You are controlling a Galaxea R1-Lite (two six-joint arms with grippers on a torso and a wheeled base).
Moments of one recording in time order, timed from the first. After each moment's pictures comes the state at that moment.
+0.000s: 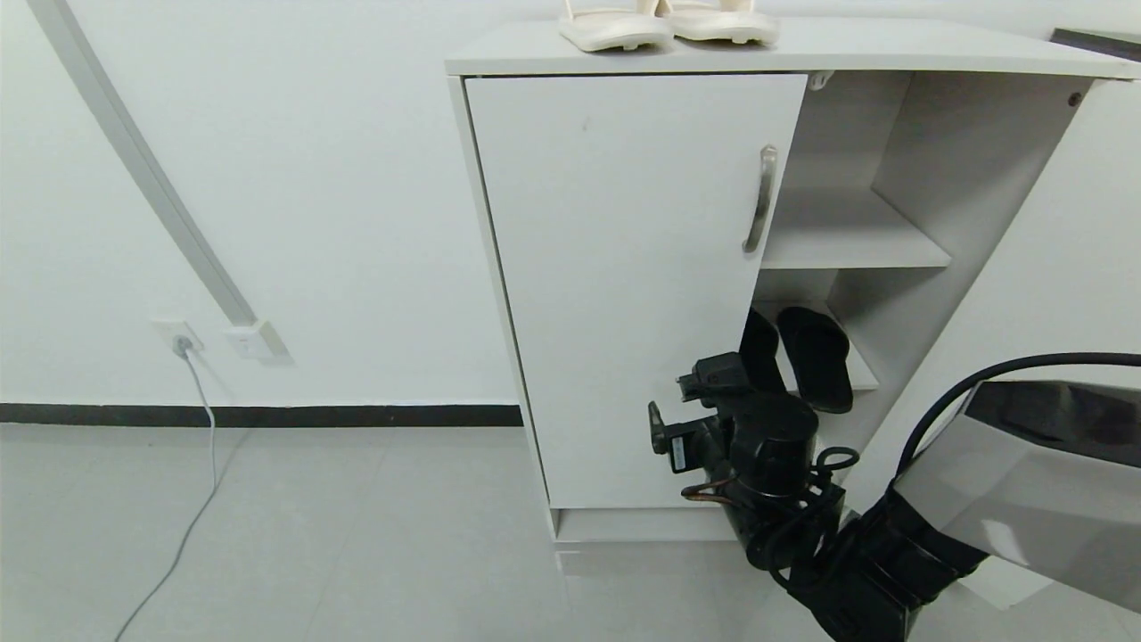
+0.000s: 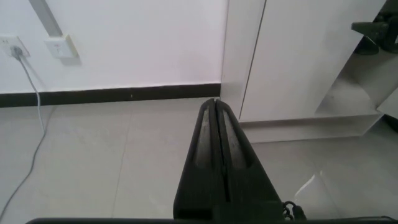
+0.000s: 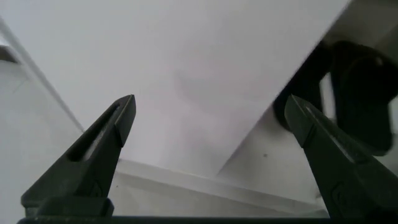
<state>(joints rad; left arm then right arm) 0.00 0.00 0.00 0.01 -0.02 0.01 0.76 2.17 -0.85 -1.29 -0.60 -0.09</state>
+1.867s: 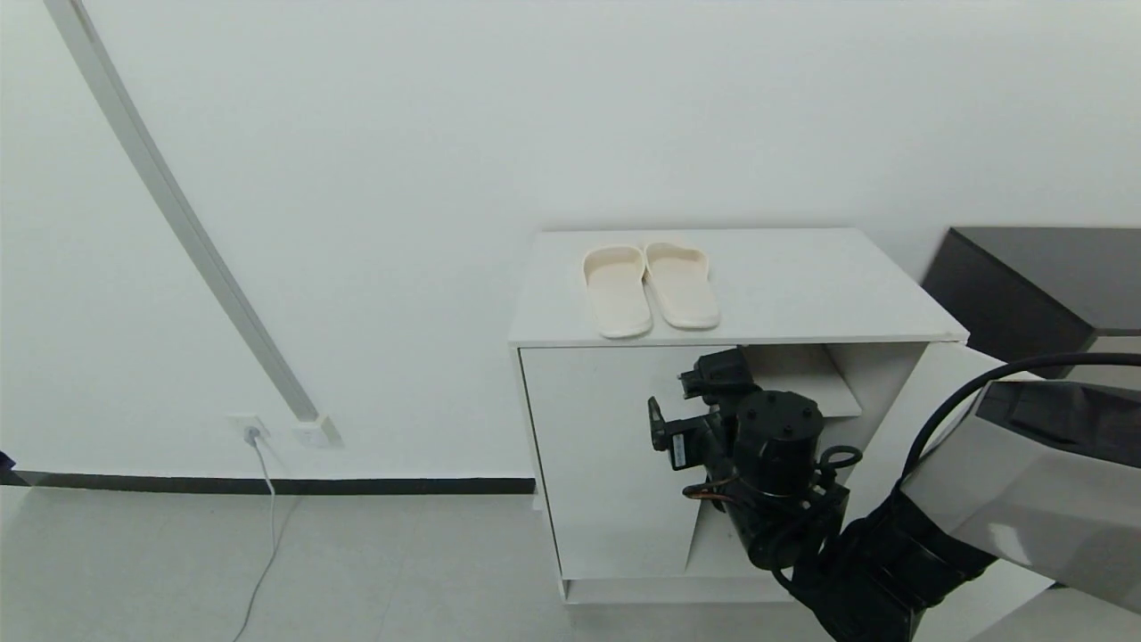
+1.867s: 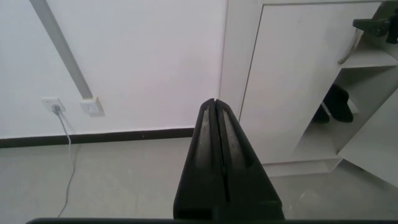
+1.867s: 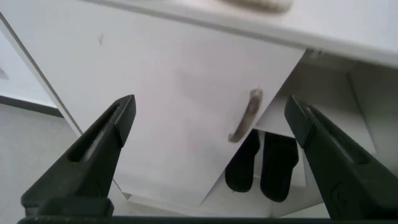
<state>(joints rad) 0.00 0.00 0.00 0.00 -0.03 0.02 0.76 2.17 -0.85 -1.30 -0.60 -0.09</state>
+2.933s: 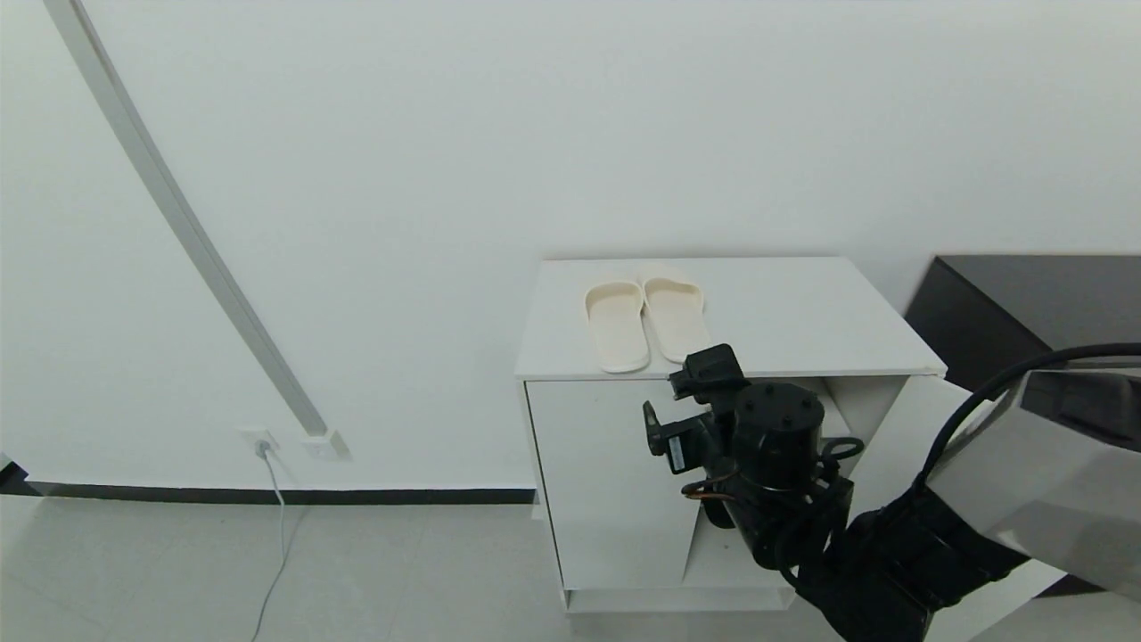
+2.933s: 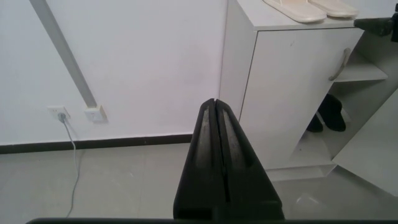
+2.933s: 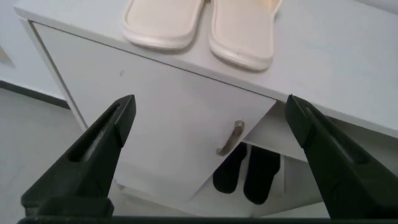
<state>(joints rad) 0.00 0.00 0.00 0.00 -0.03 0.02 0.78 2.11 -0.86 -1.19 -0.58 -0.15</state>
